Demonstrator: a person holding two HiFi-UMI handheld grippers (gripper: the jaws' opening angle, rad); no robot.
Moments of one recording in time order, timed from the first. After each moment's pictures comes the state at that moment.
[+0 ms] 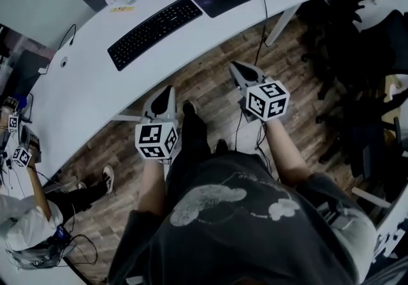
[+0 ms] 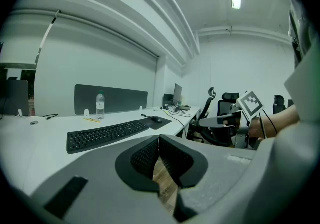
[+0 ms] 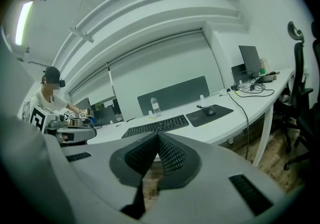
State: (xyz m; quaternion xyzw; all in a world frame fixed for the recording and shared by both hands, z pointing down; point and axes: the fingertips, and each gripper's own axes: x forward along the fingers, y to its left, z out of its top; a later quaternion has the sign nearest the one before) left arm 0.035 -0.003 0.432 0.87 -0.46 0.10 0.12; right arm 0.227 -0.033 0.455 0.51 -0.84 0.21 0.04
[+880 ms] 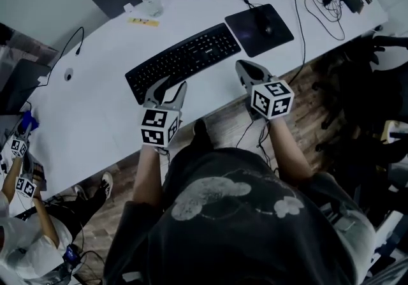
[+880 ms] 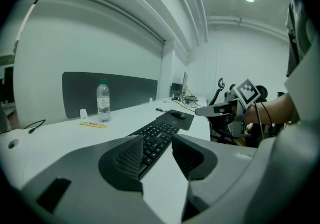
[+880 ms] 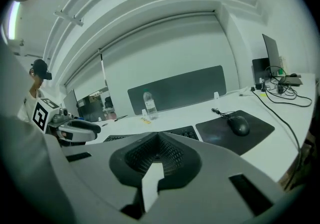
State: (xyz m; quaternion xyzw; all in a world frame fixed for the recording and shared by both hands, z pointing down) left arm -0.030 -0.216 0.474 0.87 -0.43 0.17 0.14; right arm 0.152 -0.253 0.481 0.48 -0.85 0.21 0.09
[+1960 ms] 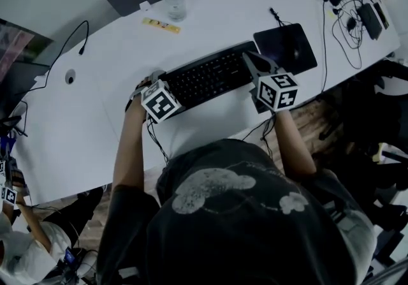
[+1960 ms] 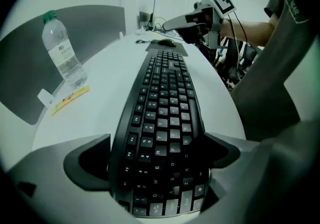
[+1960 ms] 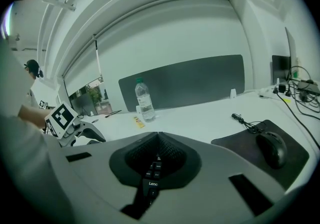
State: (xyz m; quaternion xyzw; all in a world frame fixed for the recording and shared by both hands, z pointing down) left arm -0.119 -0.285 0.615 0.81 -0.17 0.54 0.15; right arm 0.089 -0.387 0.506 0.46 -0.85 0.21 0.15
